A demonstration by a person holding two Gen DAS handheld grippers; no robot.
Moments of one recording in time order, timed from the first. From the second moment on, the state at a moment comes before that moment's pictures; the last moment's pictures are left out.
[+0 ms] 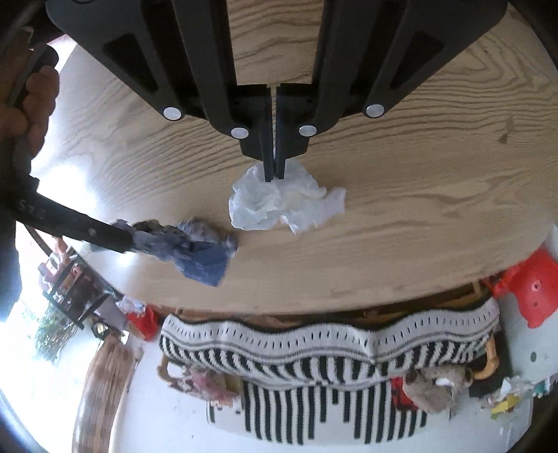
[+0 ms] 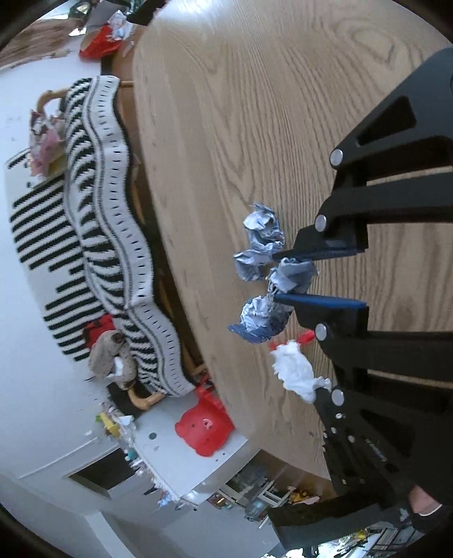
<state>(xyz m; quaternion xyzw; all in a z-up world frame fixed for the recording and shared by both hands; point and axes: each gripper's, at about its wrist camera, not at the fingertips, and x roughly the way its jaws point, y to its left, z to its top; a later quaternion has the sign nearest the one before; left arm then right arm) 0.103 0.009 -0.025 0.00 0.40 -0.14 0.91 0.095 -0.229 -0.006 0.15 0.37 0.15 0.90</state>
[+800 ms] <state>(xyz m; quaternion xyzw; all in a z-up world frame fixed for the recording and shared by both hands) 0.020 -0.183 0.034 0.04 0.35 -0.30 0.89 -0.094 -0.429 0.056 0.16 0.32 -0.03 0.93</state>
